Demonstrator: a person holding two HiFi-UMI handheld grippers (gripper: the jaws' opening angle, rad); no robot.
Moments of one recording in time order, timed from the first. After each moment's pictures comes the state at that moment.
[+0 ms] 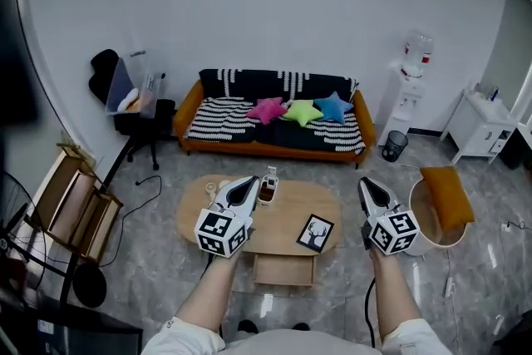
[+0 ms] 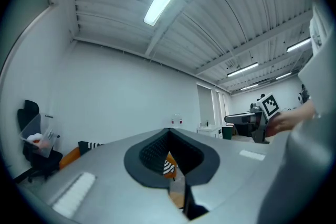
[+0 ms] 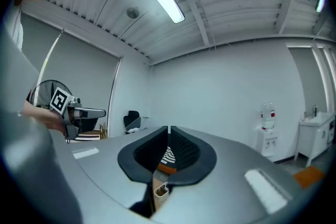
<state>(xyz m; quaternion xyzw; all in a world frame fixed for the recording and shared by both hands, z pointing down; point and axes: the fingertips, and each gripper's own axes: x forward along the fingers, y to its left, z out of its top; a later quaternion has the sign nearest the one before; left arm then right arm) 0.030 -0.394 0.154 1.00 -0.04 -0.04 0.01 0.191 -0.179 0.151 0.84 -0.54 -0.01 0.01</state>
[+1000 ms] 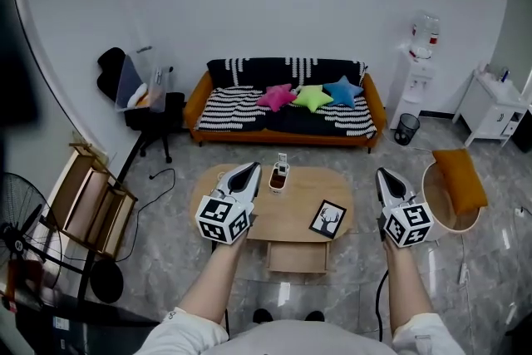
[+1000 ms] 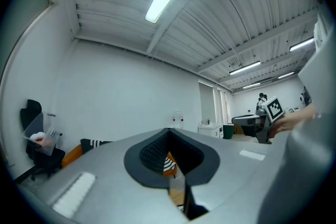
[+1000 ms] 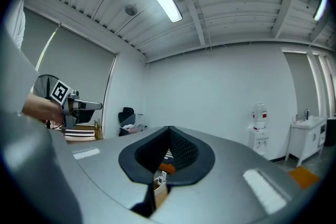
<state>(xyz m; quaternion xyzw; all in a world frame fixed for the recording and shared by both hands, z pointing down) 0.025 -0.400 0.150 1.00 -0.05 -0.03 0.02 0.198 -0.146 0.161 0.86 -0.51 -0.01 0.03</state>
